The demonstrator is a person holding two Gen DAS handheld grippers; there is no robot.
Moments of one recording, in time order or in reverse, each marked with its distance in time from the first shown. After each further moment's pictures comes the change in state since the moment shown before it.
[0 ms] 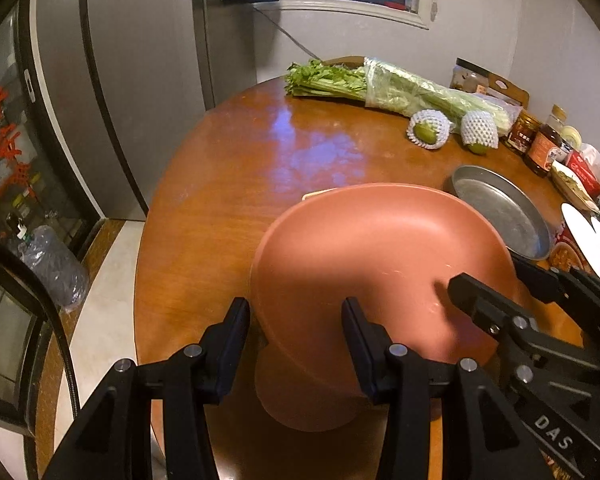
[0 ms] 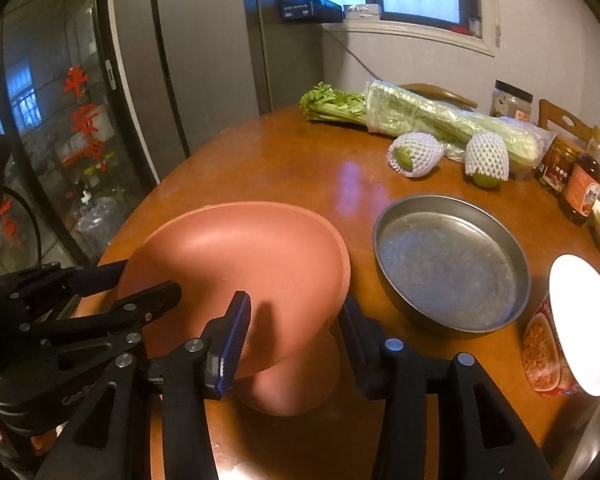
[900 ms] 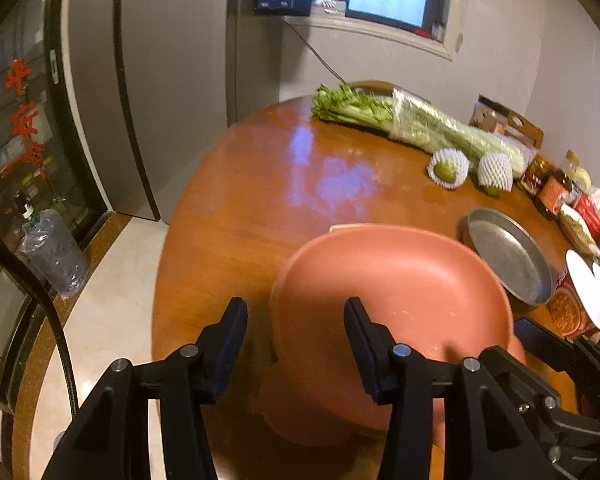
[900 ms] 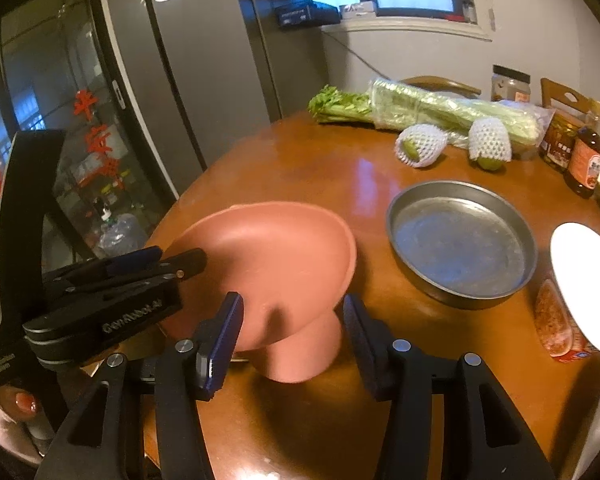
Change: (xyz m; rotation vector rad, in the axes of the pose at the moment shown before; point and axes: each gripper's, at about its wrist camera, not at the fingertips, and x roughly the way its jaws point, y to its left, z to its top) left arm -0.010 0.015 0.009 -0.110 -0.074 0.013; right arm -0.023 -0.001 -0.008 0.073 -0.019 0.080
